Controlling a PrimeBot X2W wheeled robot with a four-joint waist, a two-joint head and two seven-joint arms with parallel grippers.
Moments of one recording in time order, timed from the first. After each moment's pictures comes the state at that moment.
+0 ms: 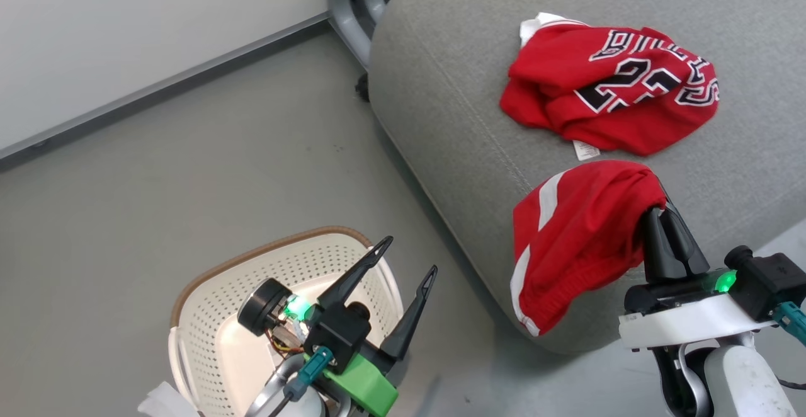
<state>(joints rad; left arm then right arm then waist) -0.26 0.18 -0.68 0.22 -0.18 -0.05 -0.26 -0.09 -0.06 0.02 -0.04 0.27 0.13 -0.26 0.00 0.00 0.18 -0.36</state>
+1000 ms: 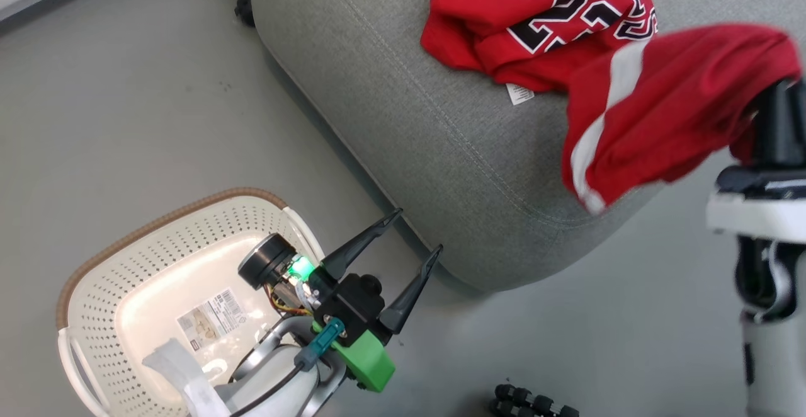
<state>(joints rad) -0.40 0.24 -0.77 0.24 -0.15 -0.08 -0.23 -0.32 -0.07 -0.16 -0.13 0.30 0.13 -0.26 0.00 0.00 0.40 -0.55</state>
